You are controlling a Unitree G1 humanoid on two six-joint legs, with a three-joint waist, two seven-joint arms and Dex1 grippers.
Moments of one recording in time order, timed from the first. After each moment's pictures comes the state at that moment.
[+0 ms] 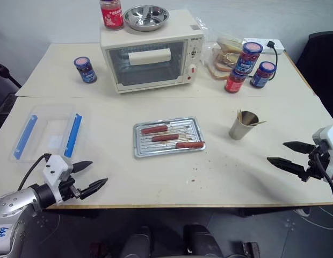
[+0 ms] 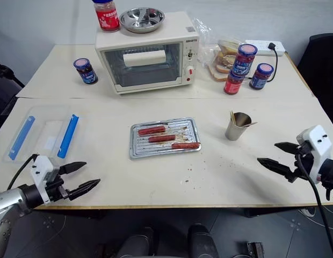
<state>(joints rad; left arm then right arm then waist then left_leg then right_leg) 0.23 0.72 0.40 -0.27 -0.46 0.37 -0.85 0.03 -0.99 -0.48 -0.13 0.54 0.61 0.98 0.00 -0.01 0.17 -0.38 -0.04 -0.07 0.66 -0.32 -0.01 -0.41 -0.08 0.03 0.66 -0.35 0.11</state>
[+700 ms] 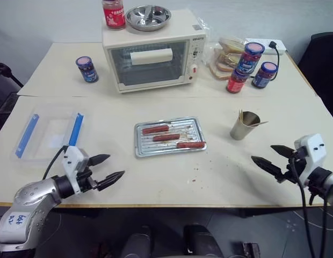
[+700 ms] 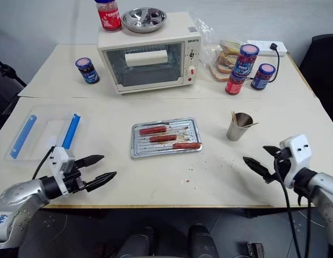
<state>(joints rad) 0.04 0.64 0.29 -0.36 -0.60 0.55 -0.79 0.06 -0.70 -0.47 -0.37 0.54 0.67 0.67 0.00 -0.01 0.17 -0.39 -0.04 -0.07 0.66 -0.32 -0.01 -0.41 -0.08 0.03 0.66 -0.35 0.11</state>
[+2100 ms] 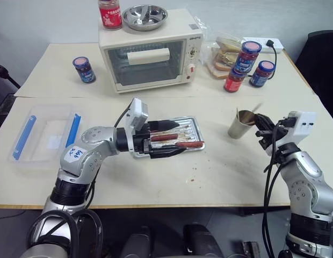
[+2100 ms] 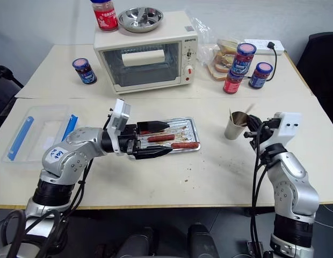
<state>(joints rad) -0.58 0.49 -0.09 -0.18 -0.65 0.65 -0.93 -0.25 -0.39 -0.39 -0.23 0.55 0.50 0.30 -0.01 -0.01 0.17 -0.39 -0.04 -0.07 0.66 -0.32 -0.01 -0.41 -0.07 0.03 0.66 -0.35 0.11</state>
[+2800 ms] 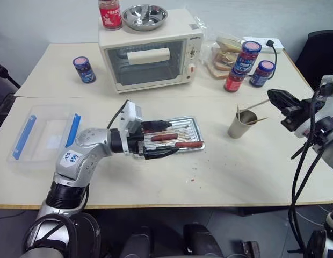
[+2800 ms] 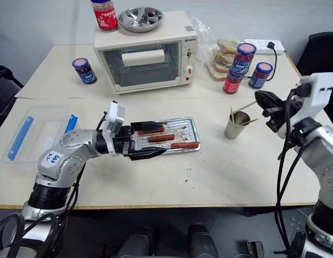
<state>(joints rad) -0.55 0.51 -0.04 -0.17 -0.59 0.55 -0.94 -0.48 -0.68 -0.57 -0.36 1.19 1.05 0.20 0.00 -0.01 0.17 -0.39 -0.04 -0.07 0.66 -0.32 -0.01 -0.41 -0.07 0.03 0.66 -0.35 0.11</state>
